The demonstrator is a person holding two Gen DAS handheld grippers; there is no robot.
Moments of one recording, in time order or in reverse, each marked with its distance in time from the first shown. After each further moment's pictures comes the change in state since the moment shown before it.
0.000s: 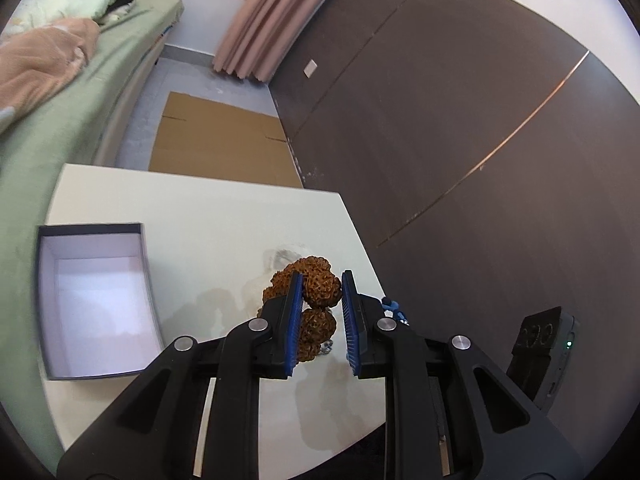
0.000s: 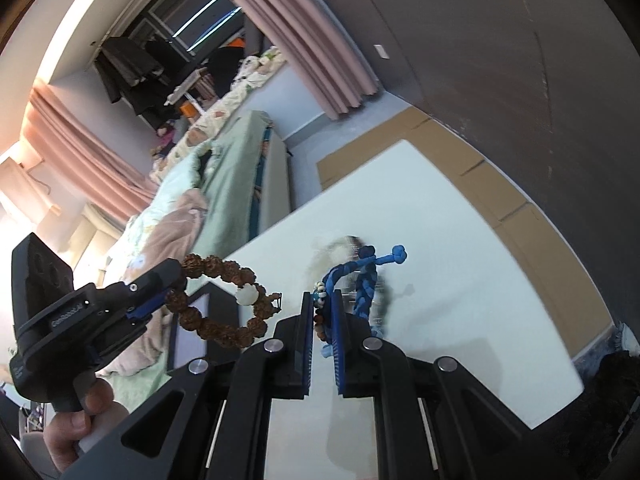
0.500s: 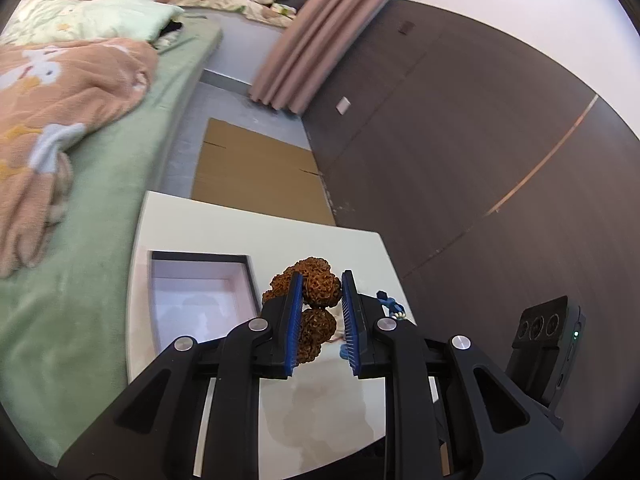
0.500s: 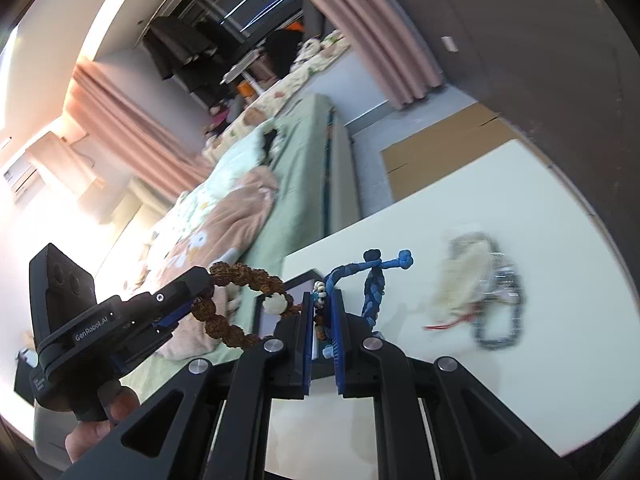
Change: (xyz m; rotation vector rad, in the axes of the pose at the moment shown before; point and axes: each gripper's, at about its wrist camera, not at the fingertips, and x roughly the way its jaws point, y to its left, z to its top) left arm -0.082 0.058 0.012 -0.063 -0.113 0.084; right arm 0.037 0.100 -0.006 -0.084 0.071 0.174
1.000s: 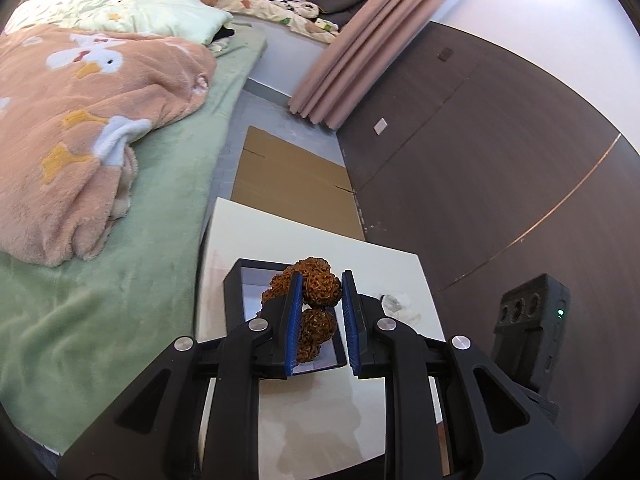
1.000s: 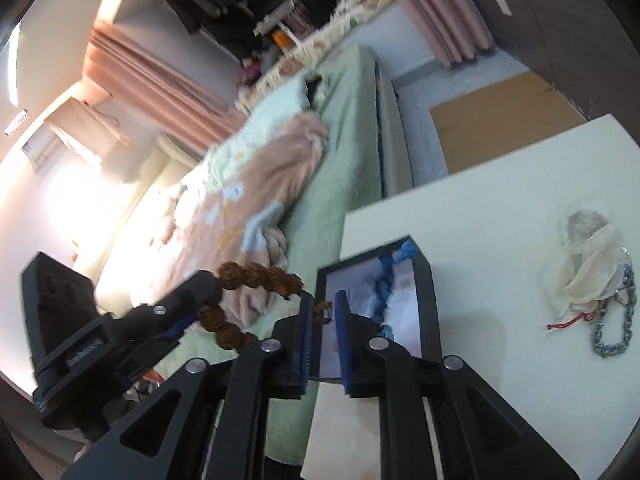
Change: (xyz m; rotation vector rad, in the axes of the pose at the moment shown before) left arm -0.031 0.059 0.003 -0.087 -0.047 0.076; right arm 0.082 0.049 -0.008 -0.025 0.181 0.077
